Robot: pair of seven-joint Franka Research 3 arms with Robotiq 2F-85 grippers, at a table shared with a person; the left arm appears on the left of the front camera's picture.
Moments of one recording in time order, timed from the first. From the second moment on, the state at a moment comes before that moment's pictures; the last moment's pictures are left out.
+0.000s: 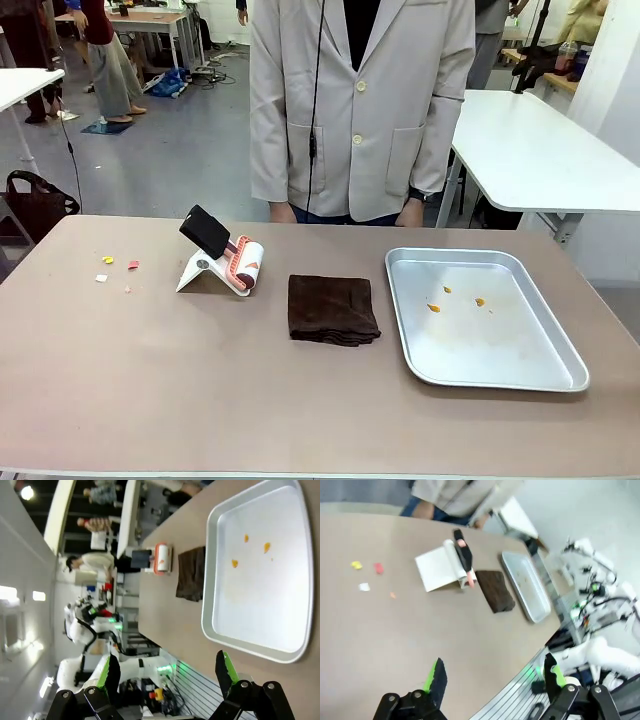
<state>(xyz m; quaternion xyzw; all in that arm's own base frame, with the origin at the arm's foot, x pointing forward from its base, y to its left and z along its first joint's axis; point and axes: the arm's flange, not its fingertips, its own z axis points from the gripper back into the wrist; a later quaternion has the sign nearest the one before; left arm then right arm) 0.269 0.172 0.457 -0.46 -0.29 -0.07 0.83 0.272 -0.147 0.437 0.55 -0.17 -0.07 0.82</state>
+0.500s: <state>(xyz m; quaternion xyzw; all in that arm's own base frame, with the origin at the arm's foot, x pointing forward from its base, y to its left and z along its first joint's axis) 0.230 0.242 0.371 -0.54 -0.33 0.07 0.77 0.274 -0.194 0.381 0.59 -0.17 -0.16 0.77</state>
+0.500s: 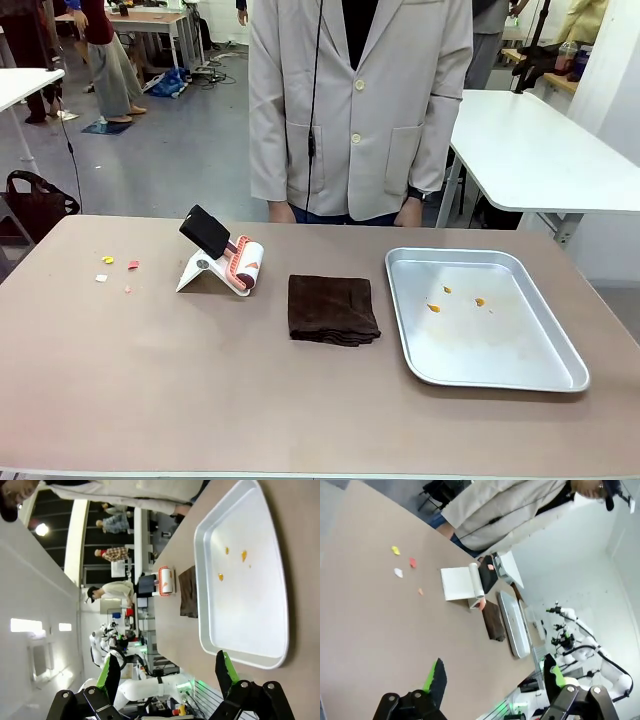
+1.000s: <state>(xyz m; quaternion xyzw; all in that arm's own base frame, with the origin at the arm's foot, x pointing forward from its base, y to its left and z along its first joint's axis) 0.232 0.242 0.368 -0.54 -0.32 0.08 0.78 0.274 -0.187 0.389 0.59 -0.16 -0.15 0.78</state>
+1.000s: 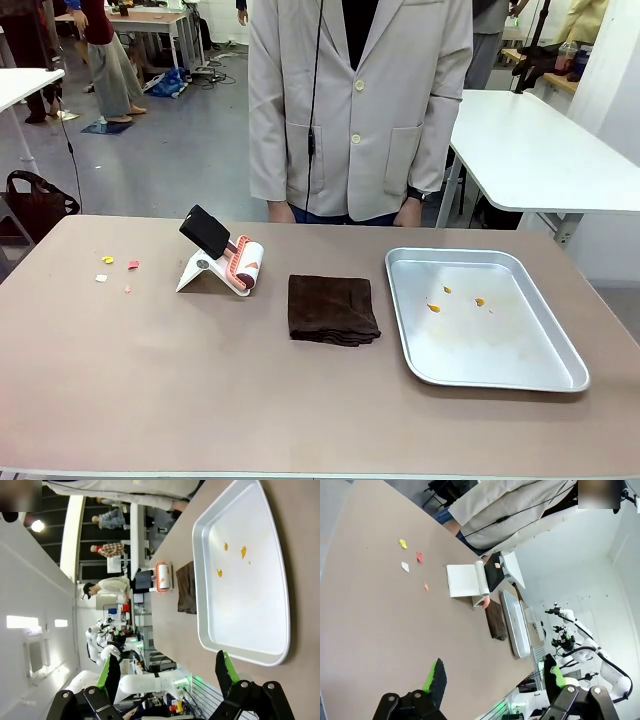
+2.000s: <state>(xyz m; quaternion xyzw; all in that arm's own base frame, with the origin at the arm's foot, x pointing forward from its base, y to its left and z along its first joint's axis) 0.420 0.036 0.492 -0.44 -0.20 -0.07 0.88 0.329 0.089 0.517 0.38 -0.16 -0.04 0.91</state>
